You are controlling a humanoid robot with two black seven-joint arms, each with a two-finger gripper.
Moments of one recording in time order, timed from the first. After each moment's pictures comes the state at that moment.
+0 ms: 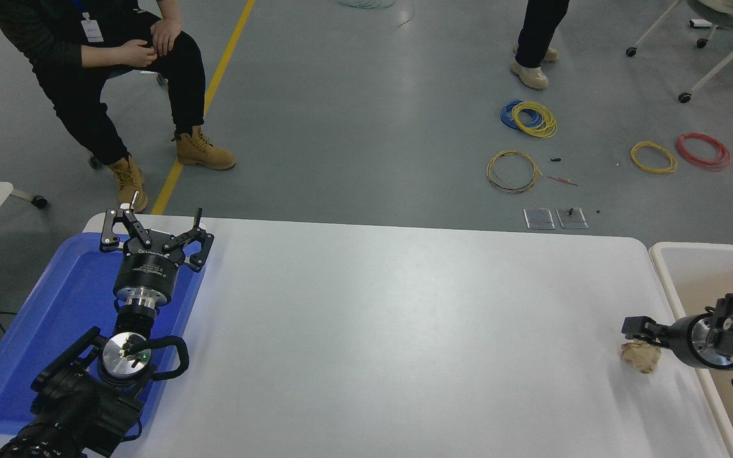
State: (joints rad) left arm -0.50 0.13 -1.12 -0.54 -0.09 -0.62 -0.36; right arm 0.95 -0.50 -0.87 0.62 -0.33 0.15 0.07
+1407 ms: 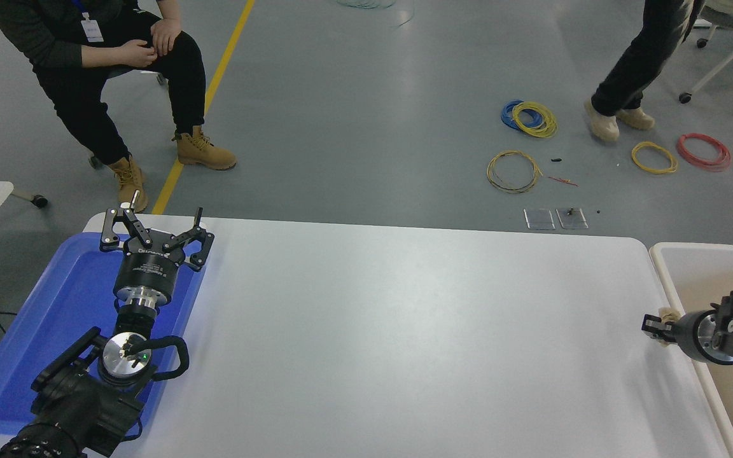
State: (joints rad) left arm -0.50 0.13 -1.12 -0.54 -0.09 -0.62 -0.36; right arm 1.09 -0.60 -0.90 0.72 -0.43 0.15 0.07
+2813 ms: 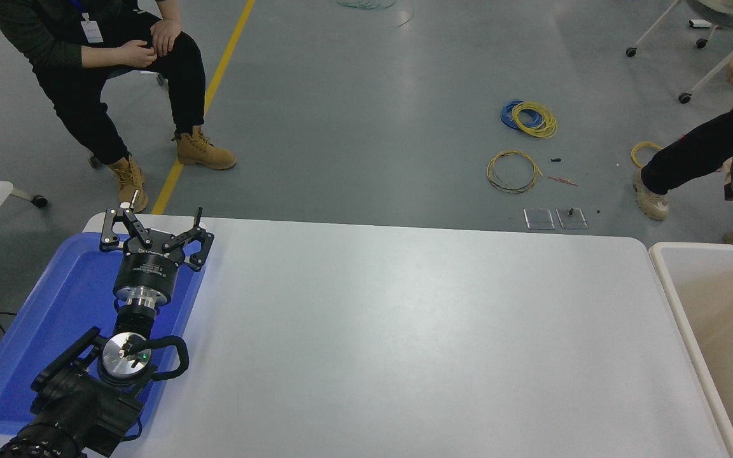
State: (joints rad) left arm -0.50 0.13 -1.12 -0.54 -0.09 -0.62 -0.36; right arm 2.09 -0.83 -1.17 1.08 -0.64 0.73 0.06
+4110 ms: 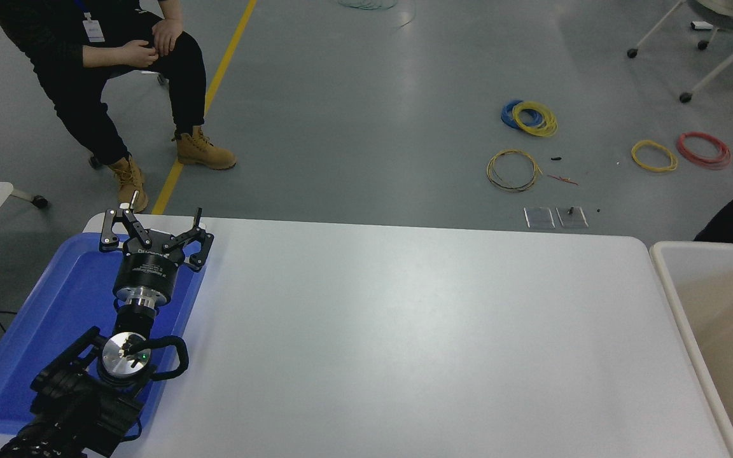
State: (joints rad) left arm -0.50 0.13 -1.12 -0.54 -0.09 -0.62 -0.36; right arm 1.01 -0.69 -0.87 0.21 -0.44 0.13 0.06
